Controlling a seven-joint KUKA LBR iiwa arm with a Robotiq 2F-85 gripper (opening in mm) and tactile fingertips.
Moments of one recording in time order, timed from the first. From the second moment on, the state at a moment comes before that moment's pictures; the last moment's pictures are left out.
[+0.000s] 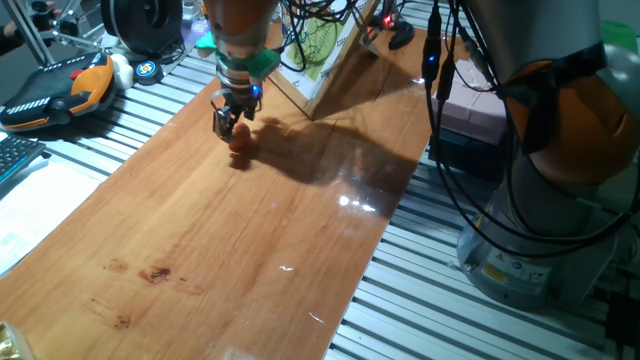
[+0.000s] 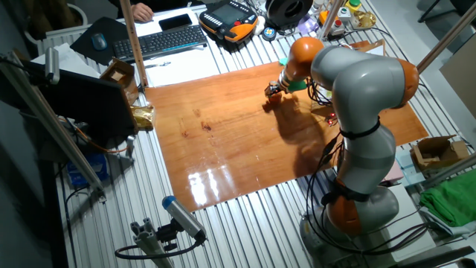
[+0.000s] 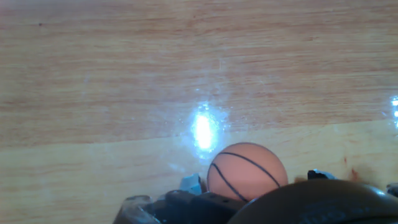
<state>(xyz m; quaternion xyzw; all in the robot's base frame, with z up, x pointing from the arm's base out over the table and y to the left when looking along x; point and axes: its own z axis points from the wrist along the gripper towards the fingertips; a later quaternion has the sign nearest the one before) 0.628 -0.040 0.051 0.03 0.99 0.01 0.11</state>
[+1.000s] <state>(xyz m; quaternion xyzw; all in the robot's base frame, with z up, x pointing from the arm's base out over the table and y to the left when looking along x) 0.632 -0.043 0.046 -0.02 0.99 0.00 0.14</state>
